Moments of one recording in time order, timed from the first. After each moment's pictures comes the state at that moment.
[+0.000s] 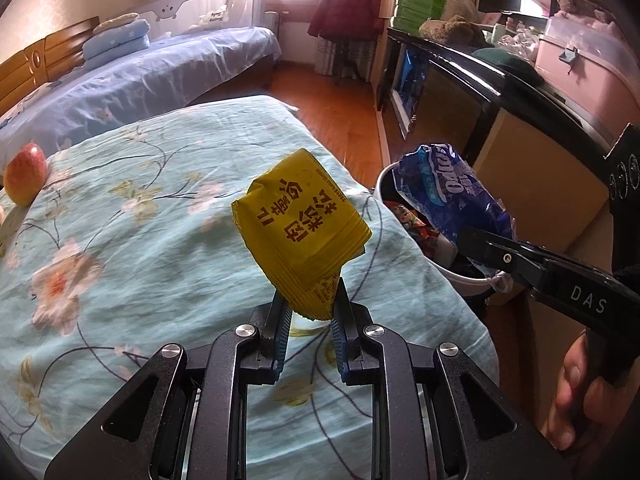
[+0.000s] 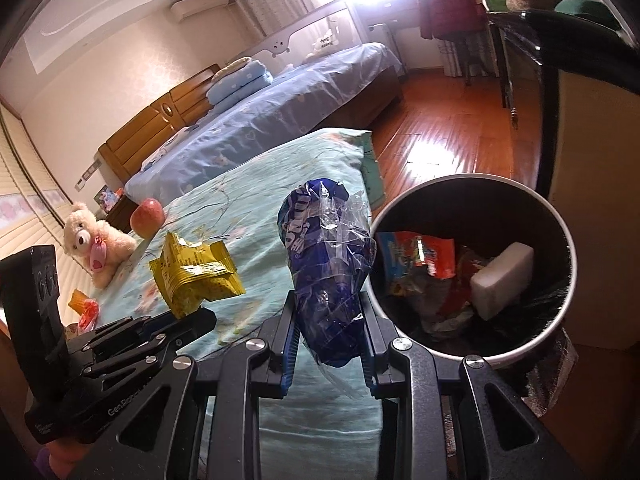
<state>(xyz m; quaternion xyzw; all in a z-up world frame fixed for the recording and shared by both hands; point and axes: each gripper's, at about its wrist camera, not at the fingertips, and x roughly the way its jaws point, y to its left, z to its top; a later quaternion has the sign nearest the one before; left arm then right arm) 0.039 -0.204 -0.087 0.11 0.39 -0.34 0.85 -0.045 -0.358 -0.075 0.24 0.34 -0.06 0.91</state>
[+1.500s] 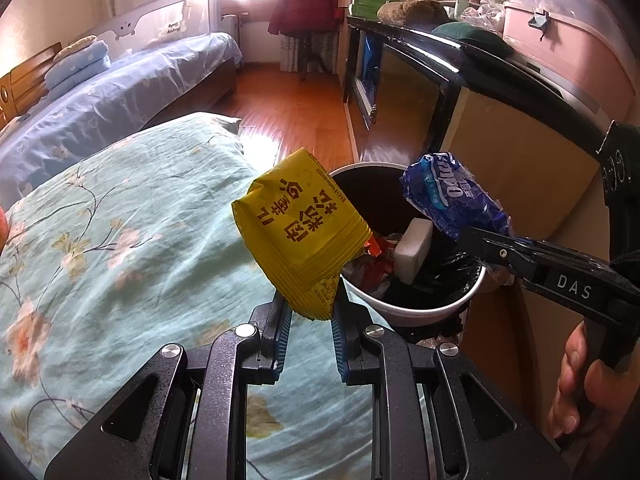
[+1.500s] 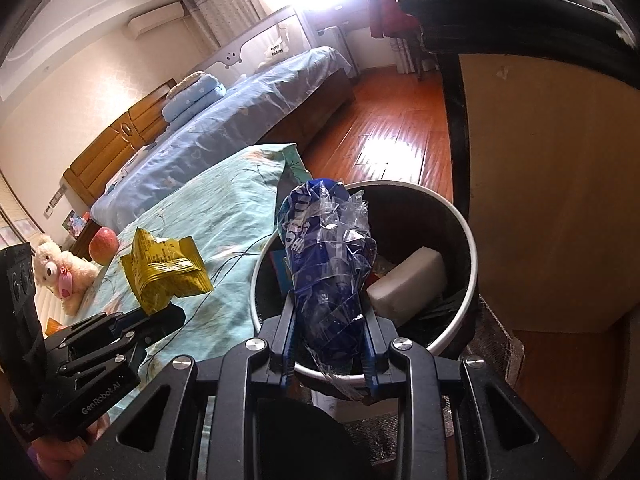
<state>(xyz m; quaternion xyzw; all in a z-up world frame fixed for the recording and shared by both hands) 0.028 -0.281 -0.083 0.15 0.38 -0.38 0.83 -0.069 -0.430 -0.079 0.25 0.34 -0.13 0.90</state>
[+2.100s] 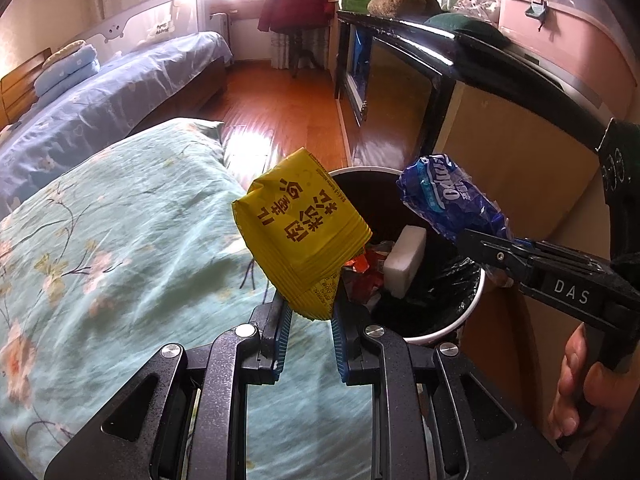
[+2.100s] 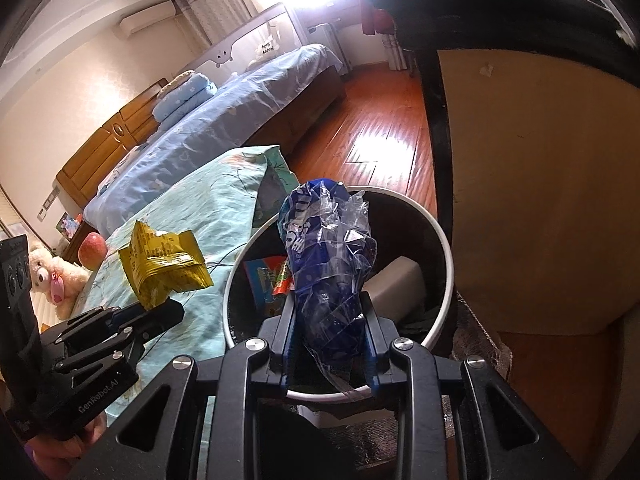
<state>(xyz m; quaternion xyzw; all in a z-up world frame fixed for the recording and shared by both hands) 0.033 -0.315 -0.087 0.17 0.39 -0.39 0.82 -0.067 -0.448 -0.086 0.26 0.35 -0.14 0.89</state>
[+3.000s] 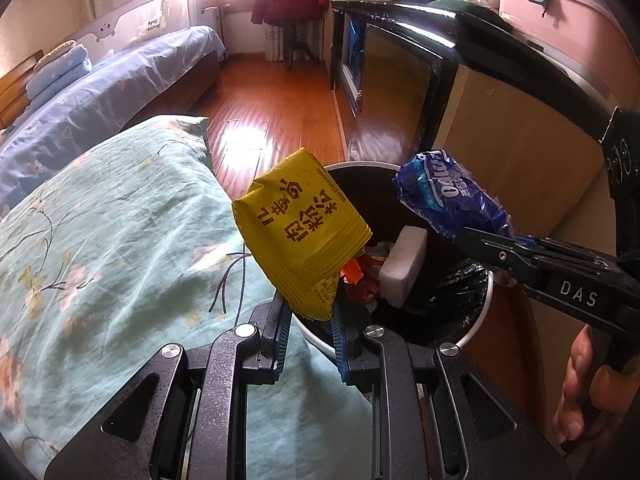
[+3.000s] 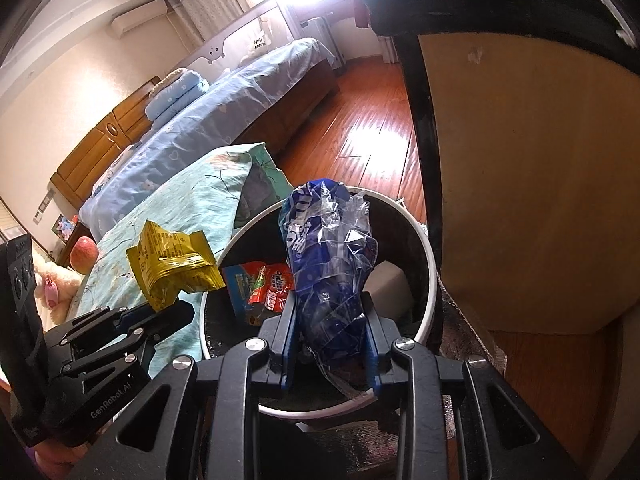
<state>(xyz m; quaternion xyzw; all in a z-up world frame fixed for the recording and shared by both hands) 0.040 -0.333 -0.096 0.18 0.40 -0.39 0.81 -0.059 -0.466 -0.095 0.27 0.36 -0.14 0.88</state>
